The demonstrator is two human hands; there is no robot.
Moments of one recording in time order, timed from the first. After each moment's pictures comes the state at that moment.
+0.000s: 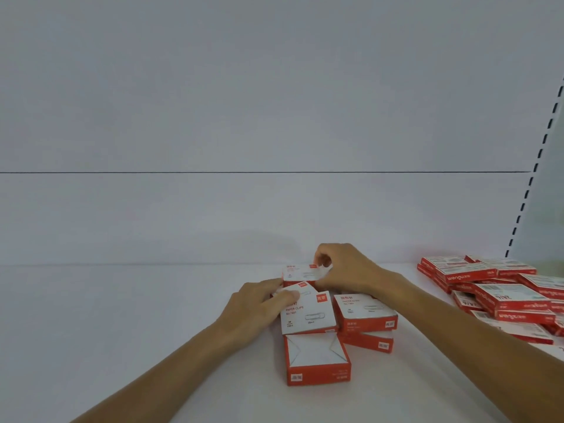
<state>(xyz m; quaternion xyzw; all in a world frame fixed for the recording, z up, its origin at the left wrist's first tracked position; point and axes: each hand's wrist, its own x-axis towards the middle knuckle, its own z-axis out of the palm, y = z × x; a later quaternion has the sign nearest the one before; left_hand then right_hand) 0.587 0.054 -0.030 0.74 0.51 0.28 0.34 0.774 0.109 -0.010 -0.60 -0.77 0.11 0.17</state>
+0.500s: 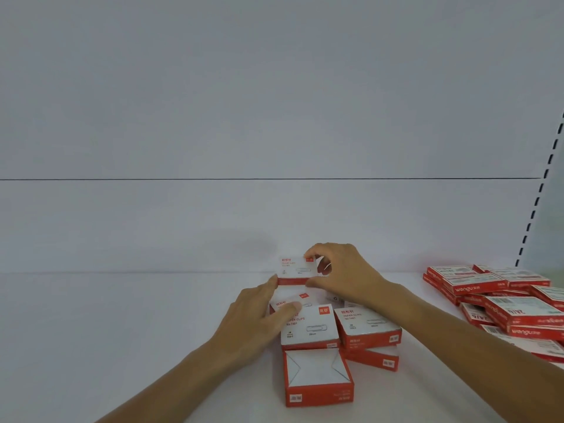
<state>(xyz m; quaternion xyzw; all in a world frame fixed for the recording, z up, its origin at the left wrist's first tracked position) 0.592 0.061 -0.035 0.75 0.52 0.30 0.27 0.768 0.113 -0.006 -0.54 -0.80 0.06 0.27</state>
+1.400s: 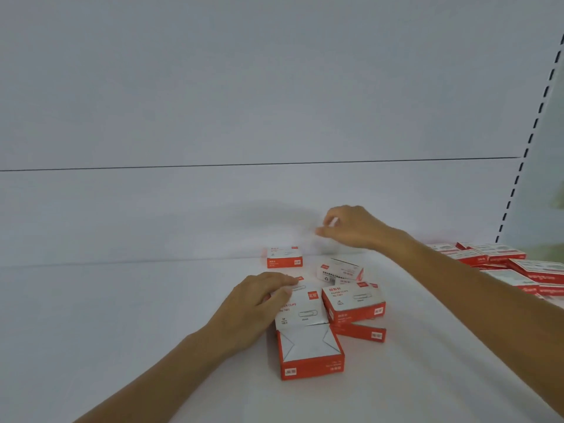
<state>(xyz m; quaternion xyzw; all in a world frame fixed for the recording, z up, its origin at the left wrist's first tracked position) 0.587 0.062 -0.039 0.80 0.46 0.29 0.23 0.791 0.123 0.032 -0.67 -0.71 0.09 0.20</state>
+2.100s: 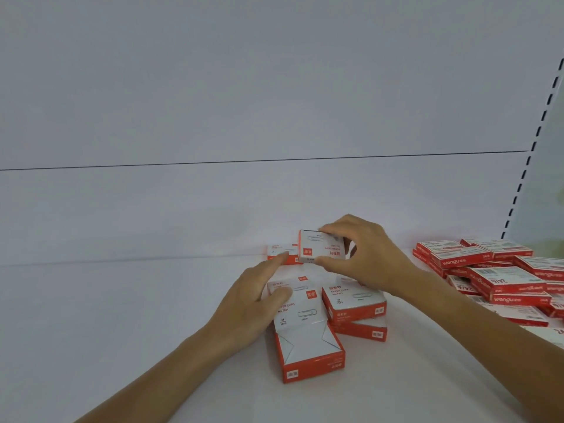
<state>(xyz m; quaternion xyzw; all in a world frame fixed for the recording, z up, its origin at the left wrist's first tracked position) 0.593 0.050 -0.031 0.76 0.47 0.33 0.30 0.795 0.076 0.001 -0.54 -0.78 -0.01 0.31</state>
